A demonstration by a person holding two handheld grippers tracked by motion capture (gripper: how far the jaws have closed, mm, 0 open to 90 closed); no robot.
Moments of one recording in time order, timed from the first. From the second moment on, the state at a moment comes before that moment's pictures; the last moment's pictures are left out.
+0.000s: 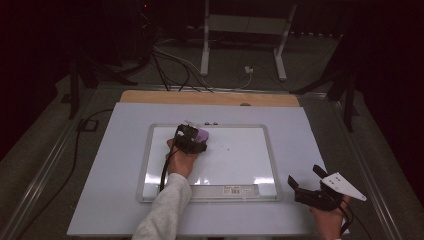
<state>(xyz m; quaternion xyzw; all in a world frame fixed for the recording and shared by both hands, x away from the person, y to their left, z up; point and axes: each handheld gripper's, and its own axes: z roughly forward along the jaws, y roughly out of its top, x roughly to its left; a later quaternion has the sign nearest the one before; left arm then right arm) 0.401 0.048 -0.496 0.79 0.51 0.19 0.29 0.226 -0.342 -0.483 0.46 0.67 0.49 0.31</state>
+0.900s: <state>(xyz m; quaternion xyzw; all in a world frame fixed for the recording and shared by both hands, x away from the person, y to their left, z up) 0.404 0.034 -0.496 0.80 0.50 0.17 0.30 0.226 -0.342 -0.483 0.46 0.67 0.49 0.31</state>
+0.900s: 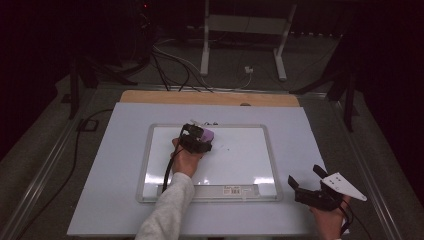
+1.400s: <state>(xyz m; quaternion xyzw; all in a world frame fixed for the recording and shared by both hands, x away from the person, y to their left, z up) 0.382 -0.009 -0.496 0.82 0.45 0.14 0.32 0.226 -0.341 -0.483 0.46 0.67 0.49 0.31</state>
